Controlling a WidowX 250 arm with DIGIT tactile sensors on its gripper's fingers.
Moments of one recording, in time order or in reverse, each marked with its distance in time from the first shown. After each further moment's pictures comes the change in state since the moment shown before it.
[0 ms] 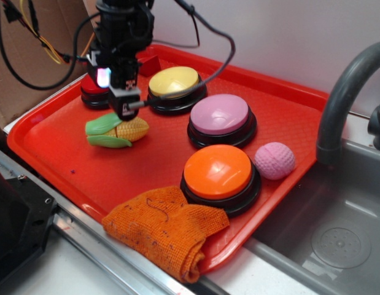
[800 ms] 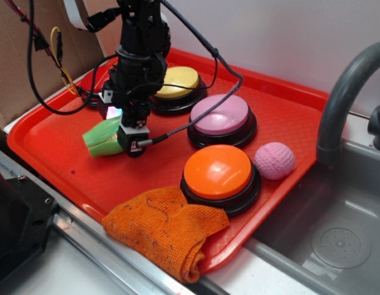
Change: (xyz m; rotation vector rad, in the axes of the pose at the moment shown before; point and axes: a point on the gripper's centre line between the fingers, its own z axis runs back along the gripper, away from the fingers) arm 0.010 -0.012 -0.041 -0.033 0.085 -0.017
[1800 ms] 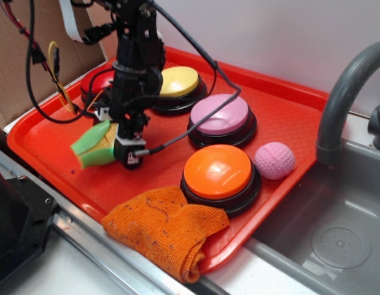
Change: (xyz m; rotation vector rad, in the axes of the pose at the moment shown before) arm -0.010 -0.009 0.005 -0.112 0.011 0.053
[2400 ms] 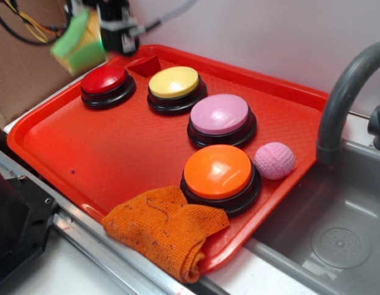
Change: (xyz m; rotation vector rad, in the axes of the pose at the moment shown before) arm -0.044 -0.001 0.139 0.000 -0.237 0.265
